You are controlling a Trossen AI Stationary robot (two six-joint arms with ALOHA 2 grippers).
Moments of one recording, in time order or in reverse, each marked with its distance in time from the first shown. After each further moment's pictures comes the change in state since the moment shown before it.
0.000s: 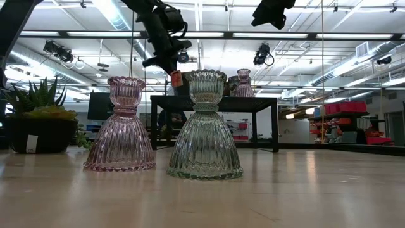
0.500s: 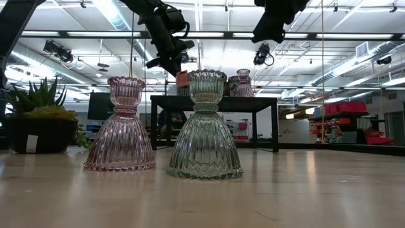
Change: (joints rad) left arm 0.000 0.014 0.001 0.061 0.002 0.002; right arm 0.000 0.000 -0.139 0.083 0.000 -0.003
